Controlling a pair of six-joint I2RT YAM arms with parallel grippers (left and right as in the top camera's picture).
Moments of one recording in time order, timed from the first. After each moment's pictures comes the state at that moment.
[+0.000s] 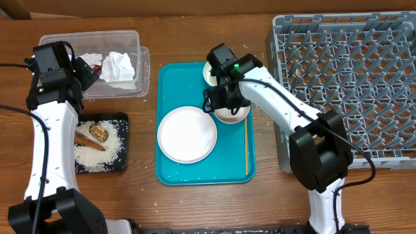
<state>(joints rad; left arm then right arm) 0.27 1.57 1.32 -0.63 -0.27 -0.48 0.56 2.13 1.76 -1.01 -0.10 0.34</state>
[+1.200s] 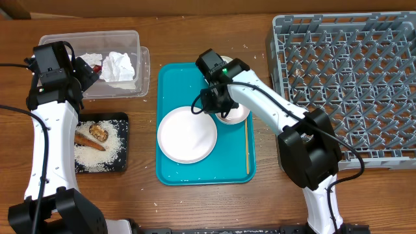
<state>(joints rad) 0.27 1.57 1.32 -0.63 -0.26 -0.48 0.61 2.19 1.81 -1.02 -0.10 0.46</state>
